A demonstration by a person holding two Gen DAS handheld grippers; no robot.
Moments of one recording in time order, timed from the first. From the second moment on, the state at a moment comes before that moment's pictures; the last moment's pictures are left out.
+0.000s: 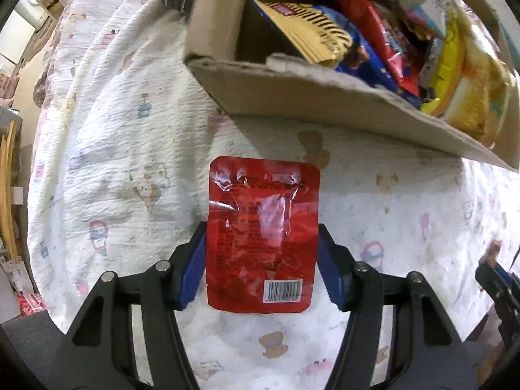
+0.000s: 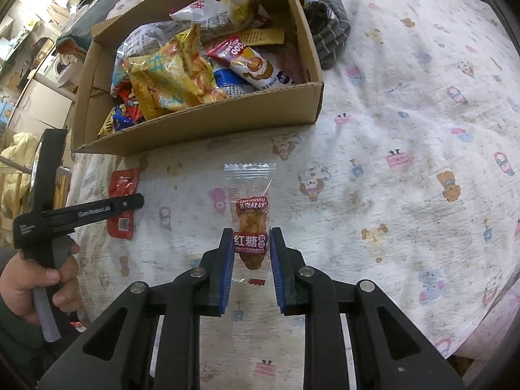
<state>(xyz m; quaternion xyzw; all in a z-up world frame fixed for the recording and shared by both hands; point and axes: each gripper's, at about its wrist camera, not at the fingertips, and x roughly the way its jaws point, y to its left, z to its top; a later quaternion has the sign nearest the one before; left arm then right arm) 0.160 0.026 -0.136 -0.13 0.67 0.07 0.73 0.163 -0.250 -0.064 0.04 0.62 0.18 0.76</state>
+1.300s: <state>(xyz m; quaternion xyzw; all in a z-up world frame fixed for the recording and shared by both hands) 0.246 0.014 0.005 -0.09 0.53 0.01 0.85 0.255 -0.230 0.009 0.08 0.50 0.19 0.84</state>
